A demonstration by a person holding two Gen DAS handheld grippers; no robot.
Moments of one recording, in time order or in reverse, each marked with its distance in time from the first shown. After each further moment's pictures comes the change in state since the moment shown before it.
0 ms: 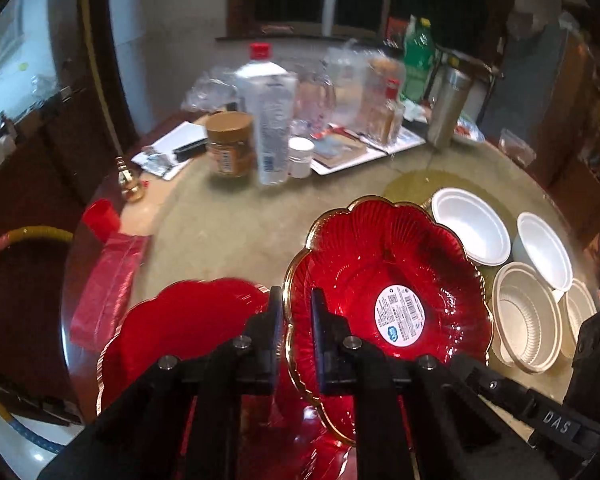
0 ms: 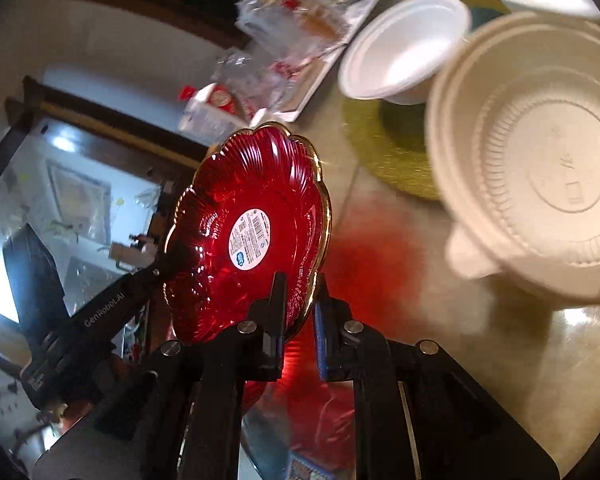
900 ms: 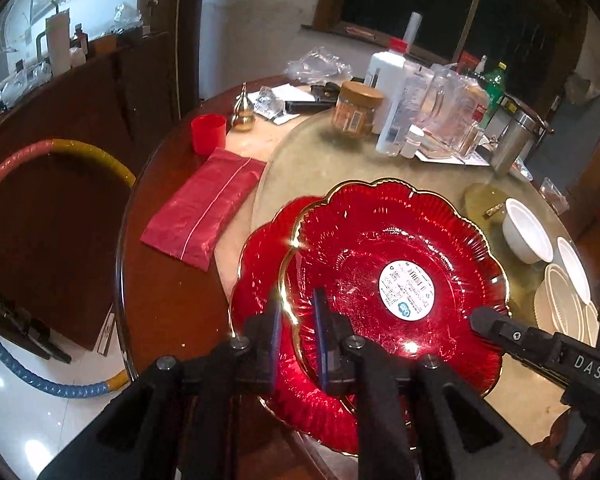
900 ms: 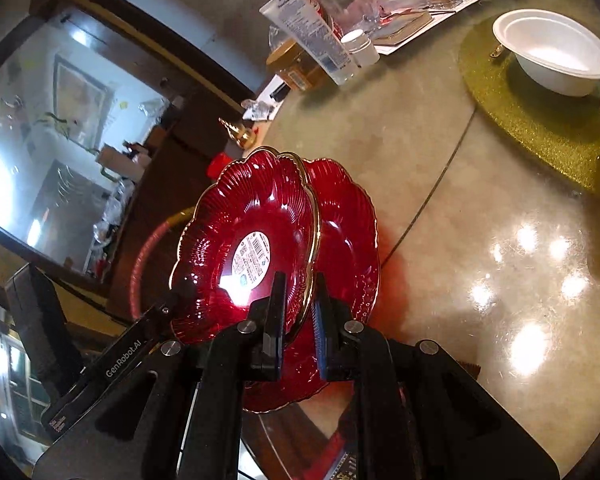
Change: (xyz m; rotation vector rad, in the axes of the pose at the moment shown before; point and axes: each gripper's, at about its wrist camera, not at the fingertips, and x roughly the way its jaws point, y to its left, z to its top) left arm -0.015 0.111 -0.082 -0.243 0.007 0.058; right arm 0.046 0.076 -0.054 -0.277 0.187 -0.103
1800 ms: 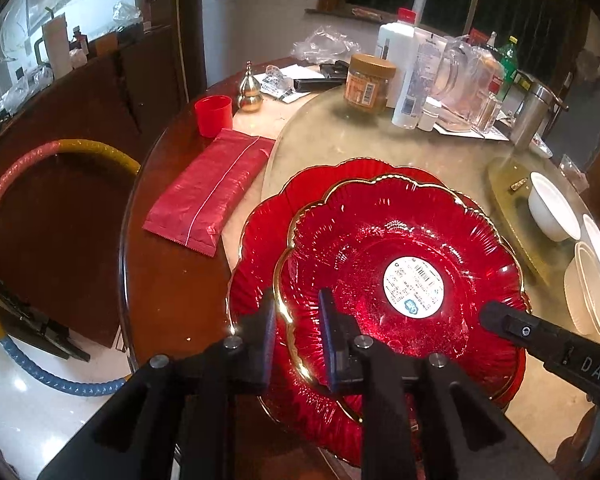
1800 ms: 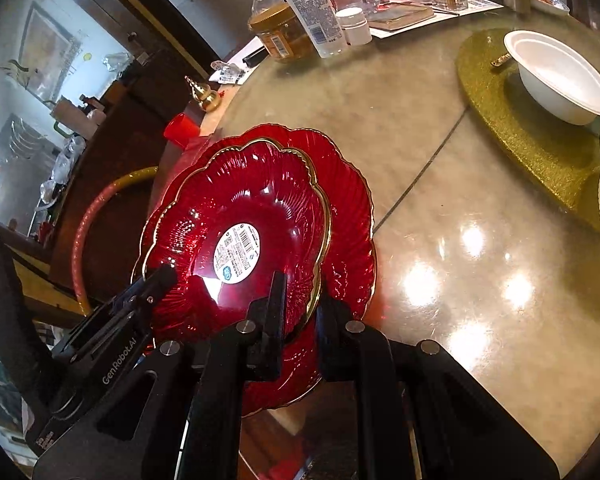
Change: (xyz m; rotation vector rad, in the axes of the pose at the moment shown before) left arm 0.021 -0.004 -0.006 0.049 0.051 0.080; right arm 0.024 0.015 0.002 -0.087 0.102 -0.206
